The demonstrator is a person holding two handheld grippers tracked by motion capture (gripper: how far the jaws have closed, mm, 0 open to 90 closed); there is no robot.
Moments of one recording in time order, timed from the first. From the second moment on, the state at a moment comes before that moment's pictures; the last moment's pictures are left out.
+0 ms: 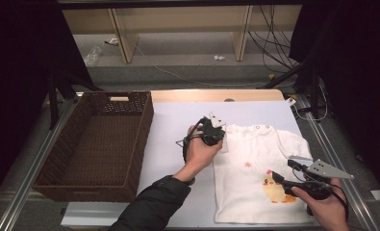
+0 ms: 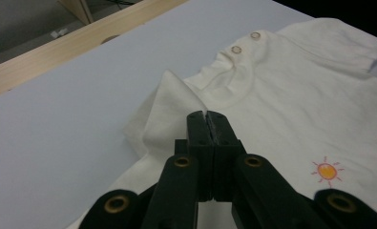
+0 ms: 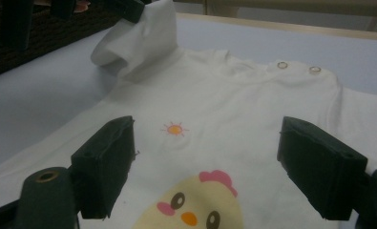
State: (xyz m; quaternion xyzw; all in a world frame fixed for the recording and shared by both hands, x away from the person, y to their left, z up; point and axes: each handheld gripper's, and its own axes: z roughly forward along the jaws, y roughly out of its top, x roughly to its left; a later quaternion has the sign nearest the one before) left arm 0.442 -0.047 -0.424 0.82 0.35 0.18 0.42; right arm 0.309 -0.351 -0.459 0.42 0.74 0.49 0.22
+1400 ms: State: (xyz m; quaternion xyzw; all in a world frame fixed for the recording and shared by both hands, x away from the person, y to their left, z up) left arm 0.427 -0.011 -0.427 0.82 0.33 0.18 0.43; right arm 0.309 -0.350 -0.459 0.41 0.74 0.49 0.22
